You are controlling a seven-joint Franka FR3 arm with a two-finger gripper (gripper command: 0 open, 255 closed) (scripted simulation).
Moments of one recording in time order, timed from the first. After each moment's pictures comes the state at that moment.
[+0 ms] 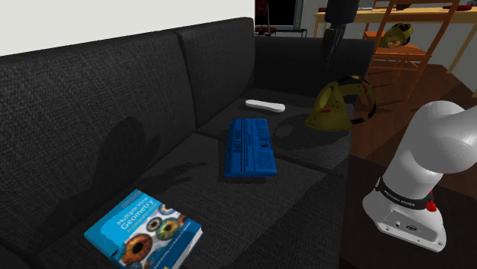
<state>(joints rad) 0.00 -0.80 -0.02 -2.31 -0.05 1.56 -0.10</state>
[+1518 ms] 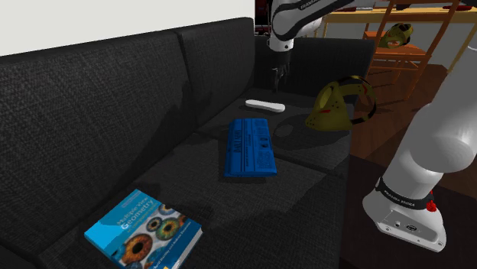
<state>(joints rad) -0.03 -0.07 -0.18 -2.08 -0.05 1.99 -0.28</state>
